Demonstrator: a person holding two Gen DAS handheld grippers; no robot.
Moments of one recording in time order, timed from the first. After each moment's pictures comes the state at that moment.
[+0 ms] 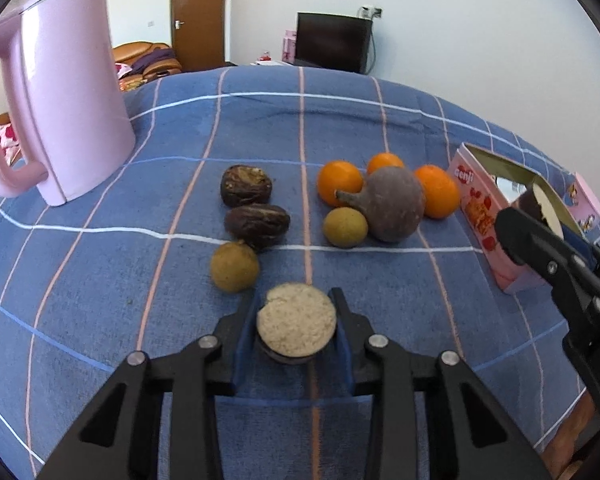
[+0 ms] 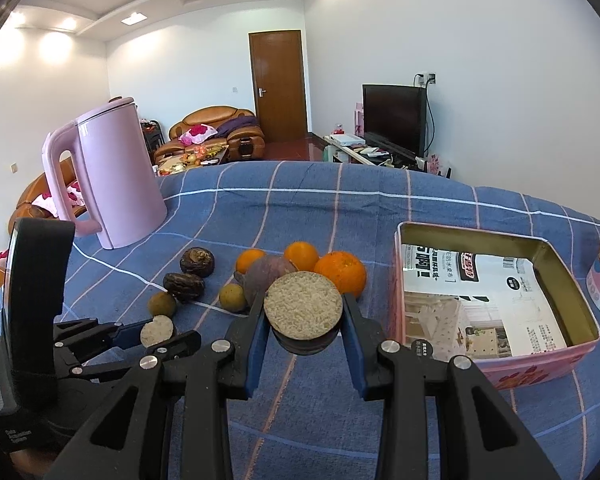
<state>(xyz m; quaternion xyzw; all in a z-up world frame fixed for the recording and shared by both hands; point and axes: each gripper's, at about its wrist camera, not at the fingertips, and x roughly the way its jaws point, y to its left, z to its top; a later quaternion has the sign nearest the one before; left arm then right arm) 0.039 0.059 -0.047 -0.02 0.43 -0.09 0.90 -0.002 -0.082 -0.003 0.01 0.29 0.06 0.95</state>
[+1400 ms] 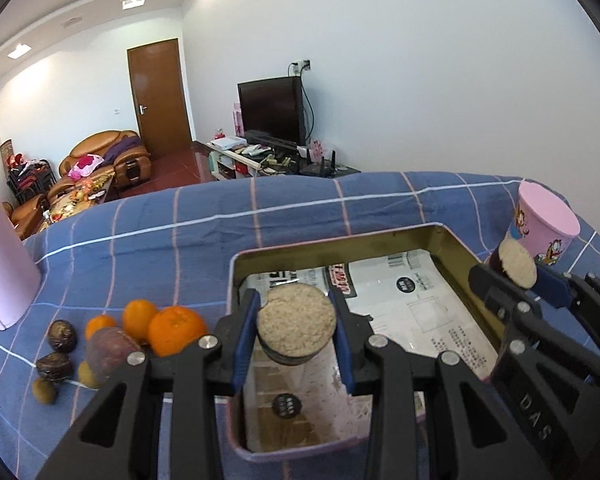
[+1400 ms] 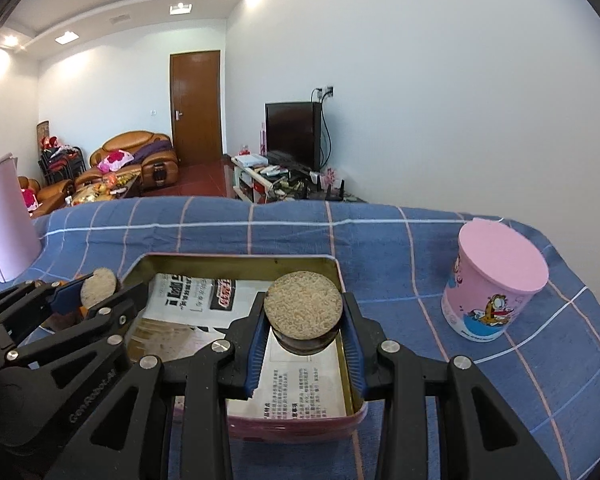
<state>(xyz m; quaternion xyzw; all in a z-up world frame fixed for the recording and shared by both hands) 0.044 -0.157 0.000 0.06 0.30 -0.14 0.94 -0.002 -0.275 0.004 0.01 0.27 -0.09 0.96</state>
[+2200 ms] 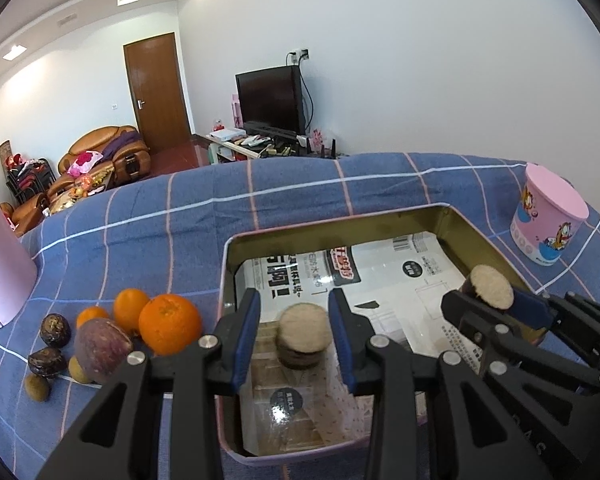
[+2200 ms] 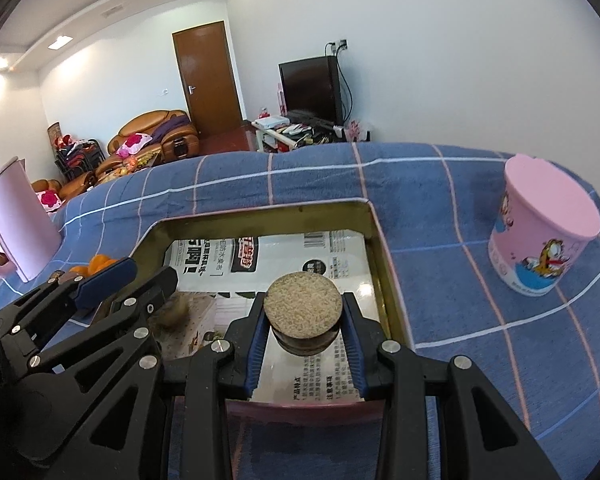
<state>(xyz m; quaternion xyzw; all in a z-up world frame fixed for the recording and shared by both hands) 0.045 -0.160 -0.010 0.07 0.31 -0.13 0.94 0.013 -0.281 -0.019 0.08 0.34 -0.03 0.94</state>
